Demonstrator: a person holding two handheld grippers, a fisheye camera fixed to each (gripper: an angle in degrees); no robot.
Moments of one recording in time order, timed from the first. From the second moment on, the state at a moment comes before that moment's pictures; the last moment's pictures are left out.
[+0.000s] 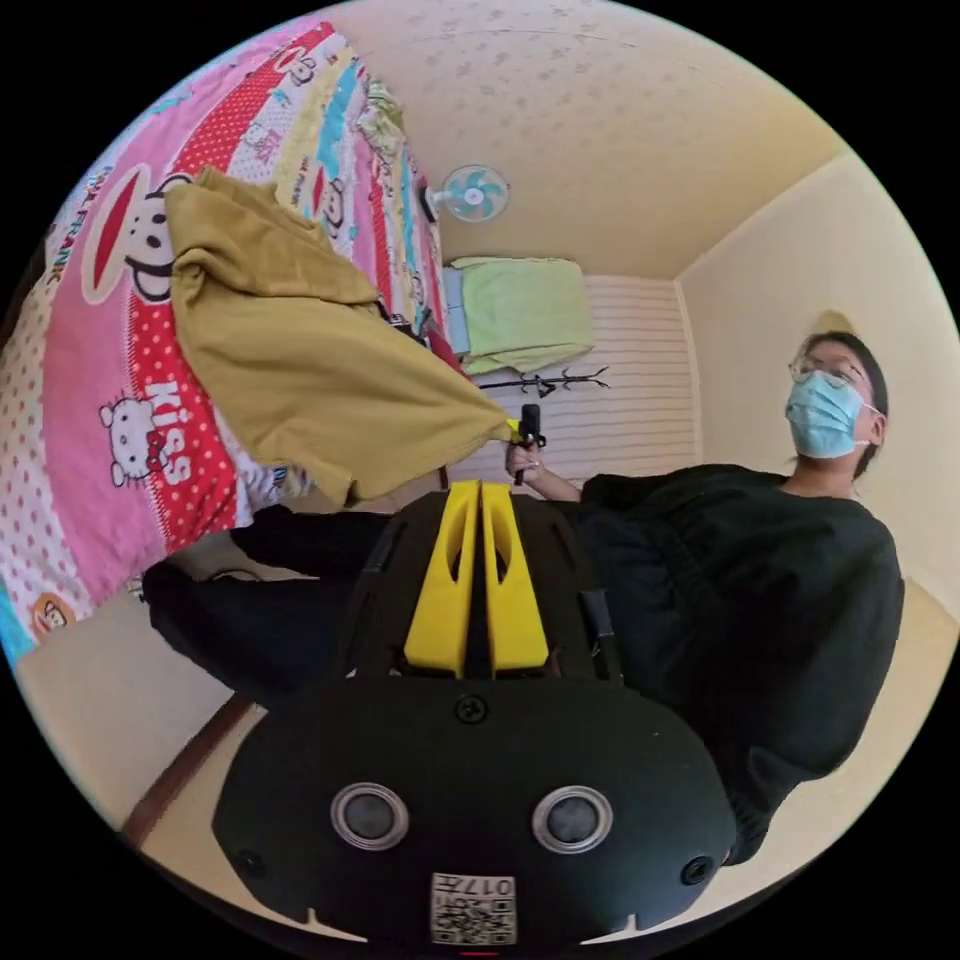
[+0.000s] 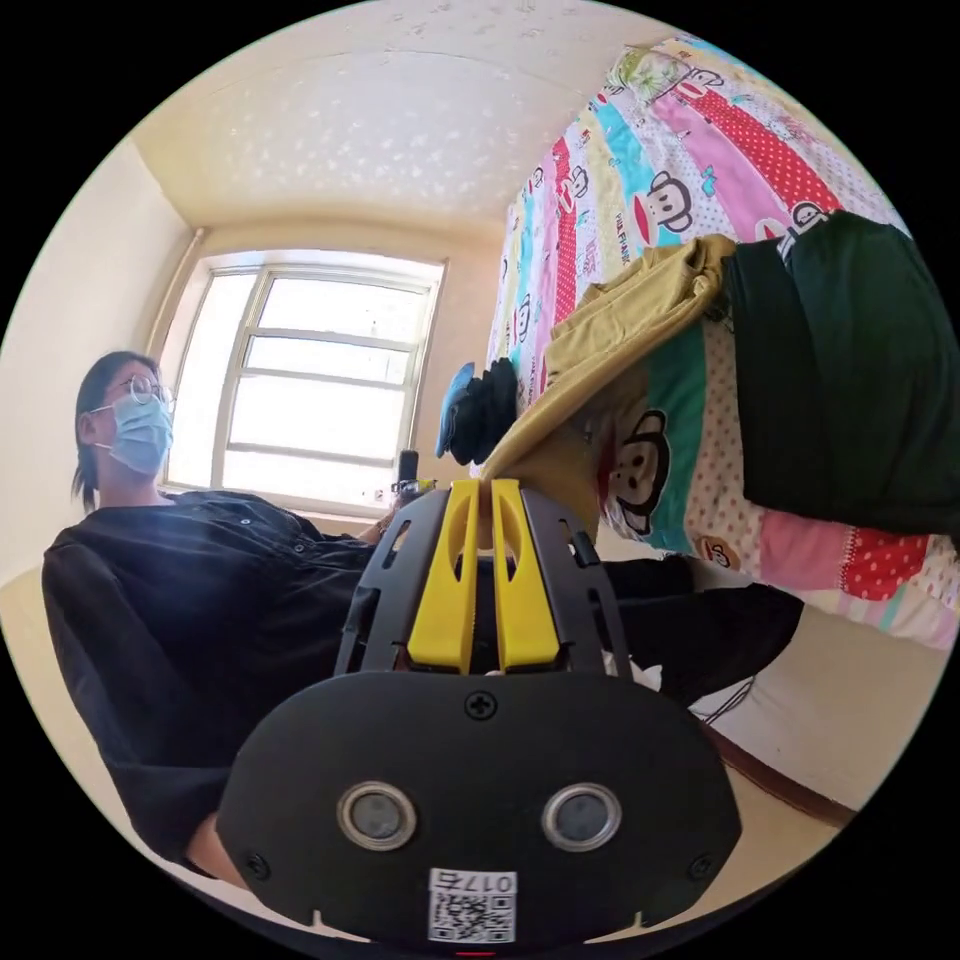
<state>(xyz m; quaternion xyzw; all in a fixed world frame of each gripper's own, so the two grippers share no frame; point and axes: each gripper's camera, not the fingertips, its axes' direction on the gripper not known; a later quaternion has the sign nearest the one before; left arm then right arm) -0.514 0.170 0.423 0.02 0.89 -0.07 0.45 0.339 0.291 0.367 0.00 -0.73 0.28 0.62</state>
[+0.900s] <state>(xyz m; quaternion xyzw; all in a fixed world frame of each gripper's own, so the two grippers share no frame) -0.454 0.187 0.443 0.00 0.96 -0.10 0.27 0.348 0.343 0.321 0.00 -0.73 0.32 0.60</state>
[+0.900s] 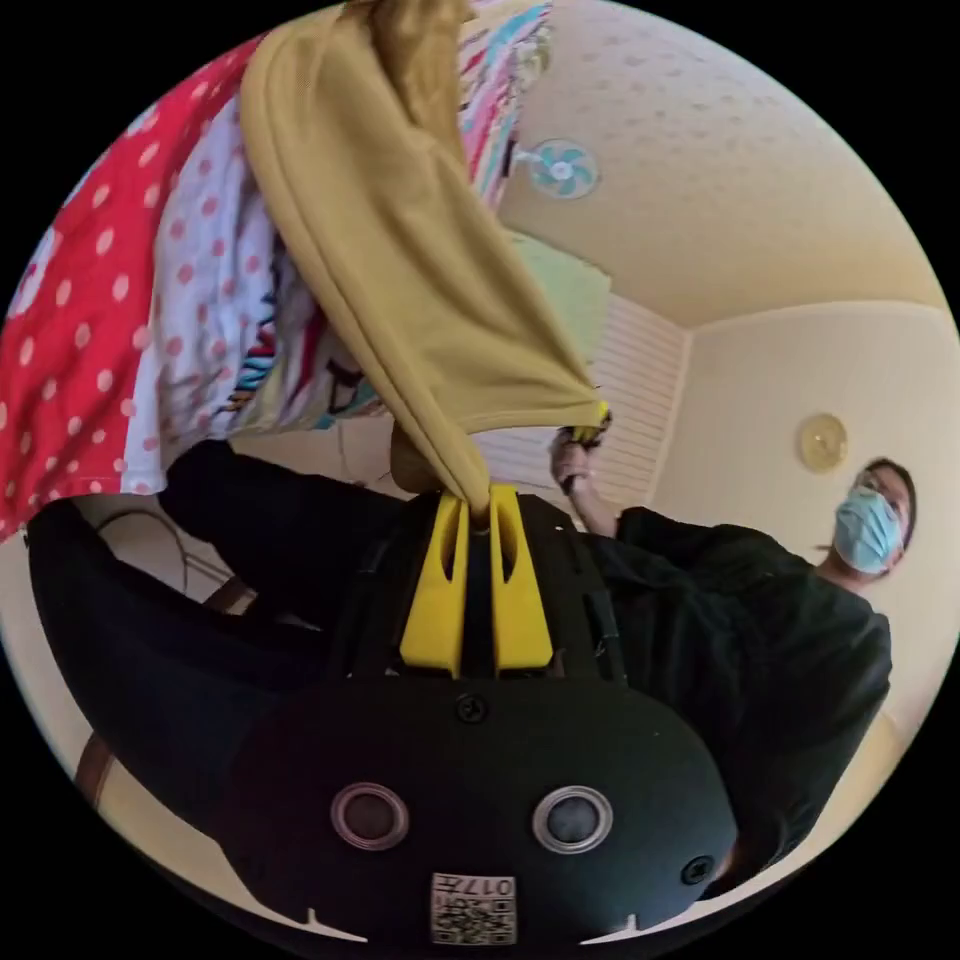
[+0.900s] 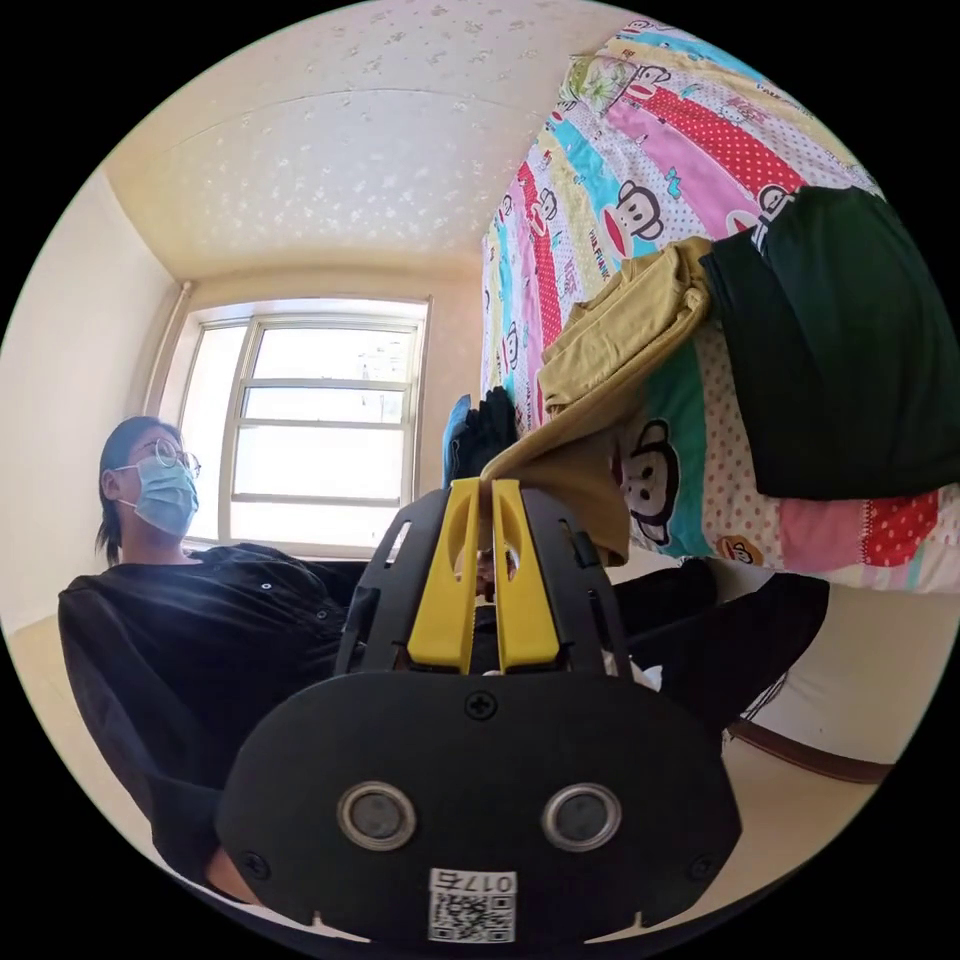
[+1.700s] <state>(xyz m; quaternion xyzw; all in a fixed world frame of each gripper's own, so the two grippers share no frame) -0.590 0.121 0.513 0.03 0.88 -0.41 0.24 0.351 0.187 0.428 -0.04 -0.66 0.52 0.53</state>
